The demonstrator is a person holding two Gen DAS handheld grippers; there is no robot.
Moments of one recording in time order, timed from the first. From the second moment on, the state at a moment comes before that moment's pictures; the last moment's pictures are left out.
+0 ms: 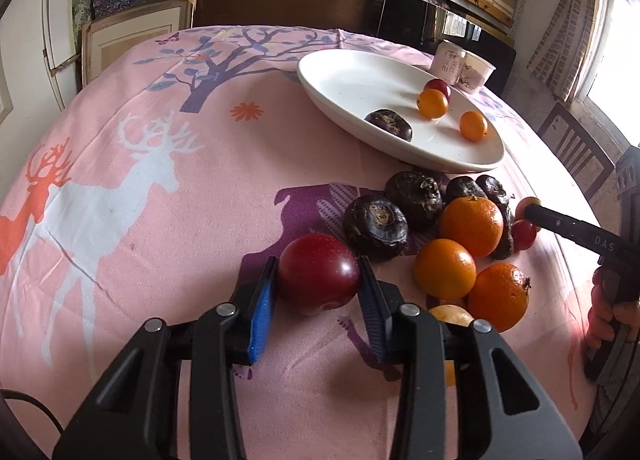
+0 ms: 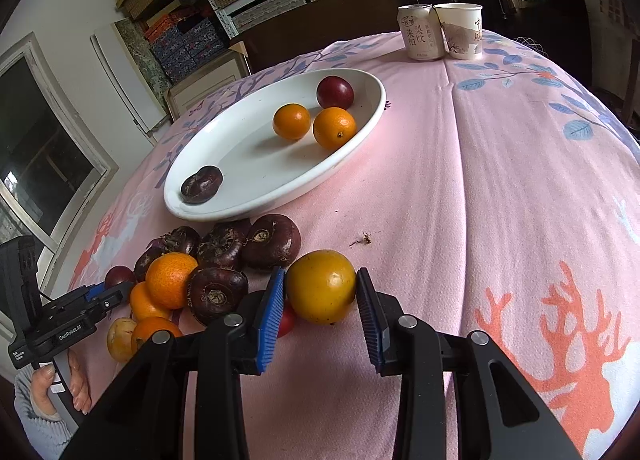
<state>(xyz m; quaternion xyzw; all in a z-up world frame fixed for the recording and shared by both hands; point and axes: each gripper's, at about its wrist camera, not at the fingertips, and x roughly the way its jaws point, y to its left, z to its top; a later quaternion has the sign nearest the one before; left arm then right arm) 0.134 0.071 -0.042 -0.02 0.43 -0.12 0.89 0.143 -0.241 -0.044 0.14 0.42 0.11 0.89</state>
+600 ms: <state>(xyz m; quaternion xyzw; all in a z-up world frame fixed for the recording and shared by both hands) 0.240 0.001 0.016 0.00 0.37 -0.15 0.92 0.211 -0.189 0.014 0.10 0.35 0.14 0.92</state>
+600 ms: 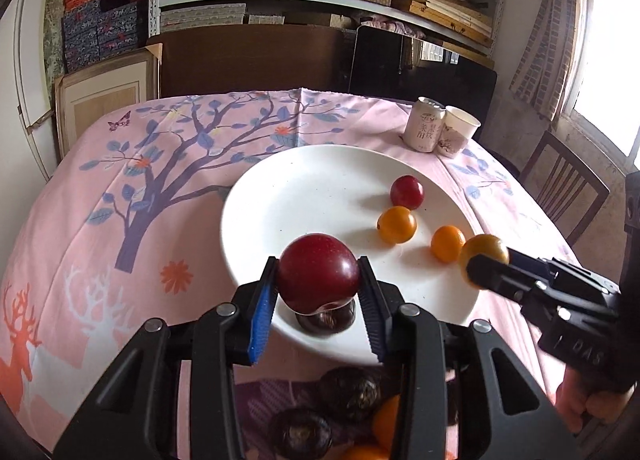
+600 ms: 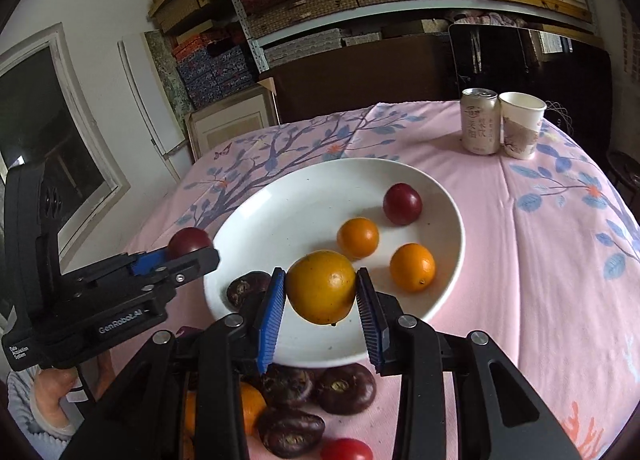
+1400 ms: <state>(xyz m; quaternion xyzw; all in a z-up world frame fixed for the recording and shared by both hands) 0.235 0.036 -0.005 -0.04 0.36 -0.11 0.93 0.201 -0.229 0.000 0.14 0.31 0.07 0.94</state>
